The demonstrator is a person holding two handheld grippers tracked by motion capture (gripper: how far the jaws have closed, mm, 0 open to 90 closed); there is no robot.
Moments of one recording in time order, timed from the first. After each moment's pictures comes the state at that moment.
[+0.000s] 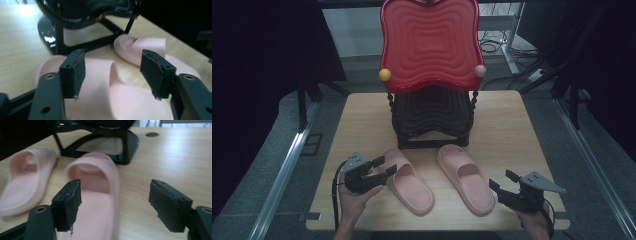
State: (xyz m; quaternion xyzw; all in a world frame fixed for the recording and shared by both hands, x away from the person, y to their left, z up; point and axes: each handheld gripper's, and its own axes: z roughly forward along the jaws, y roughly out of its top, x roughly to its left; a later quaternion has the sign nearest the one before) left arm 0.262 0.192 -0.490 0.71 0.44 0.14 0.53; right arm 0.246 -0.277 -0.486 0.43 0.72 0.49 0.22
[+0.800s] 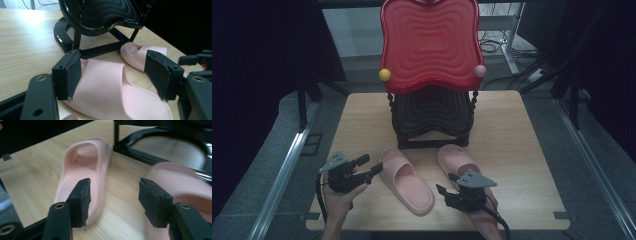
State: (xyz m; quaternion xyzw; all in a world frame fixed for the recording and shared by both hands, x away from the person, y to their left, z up) left arm 0.253 0.230 -0.479 0.68 0.46 0.14 0.56; right arm 0.249 -0.136 -0.492 0.33 0.80 0.47 0.17
